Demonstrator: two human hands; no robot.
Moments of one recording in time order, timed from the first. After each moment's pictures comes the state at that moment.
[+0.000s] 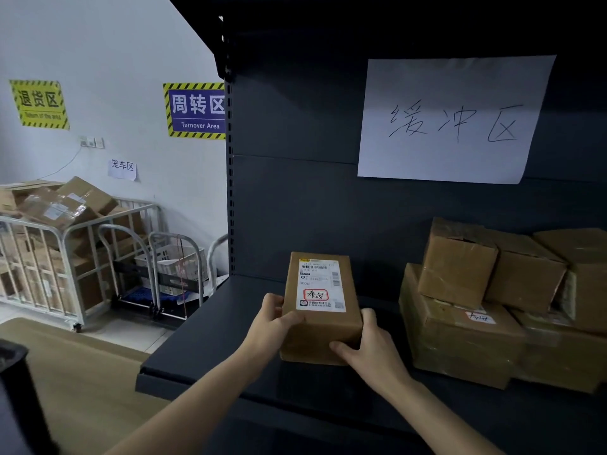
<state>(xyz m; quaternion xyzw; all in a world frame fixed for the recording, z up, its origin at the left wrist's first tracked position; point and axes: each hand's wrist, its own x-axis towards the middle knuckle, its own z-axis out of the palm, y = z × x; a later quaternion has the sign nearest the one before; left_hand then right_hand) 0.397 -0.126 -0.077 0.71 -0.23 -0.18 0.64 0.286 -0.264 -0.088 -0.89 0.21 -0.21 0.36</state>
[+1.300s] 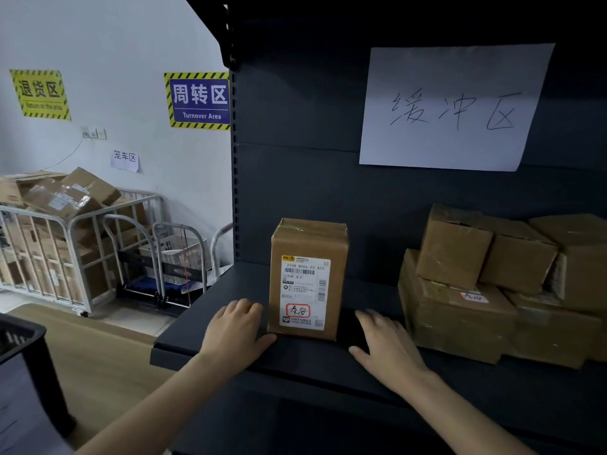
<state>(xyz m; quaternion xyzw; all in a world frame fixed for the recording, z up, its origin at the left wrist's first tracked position) 0.410 -0.070 -0.102 0.92 -0.36 0.13 0.09 0.262 -0.265 -0.094 -0.98 0.19 -0.09 0.03</state>
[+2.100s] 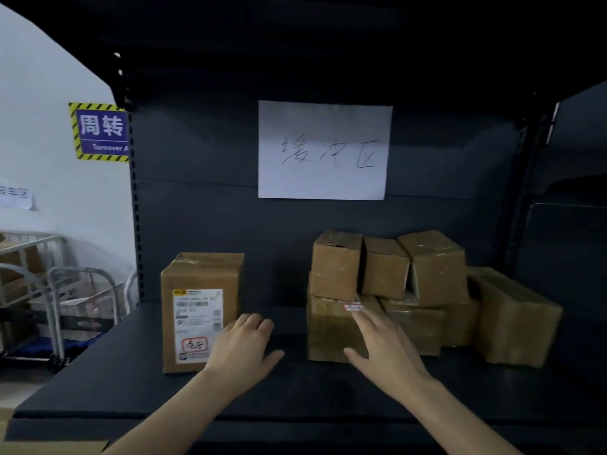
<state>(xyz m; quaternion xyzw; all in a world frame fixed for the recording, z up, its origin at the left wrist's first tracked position) 0.305 -0.182 -0.053 0.83 -0.51 0.16 0.13 0.130 -0.329 -0.039 -0.95 0.25 -0.19 0.02</state>
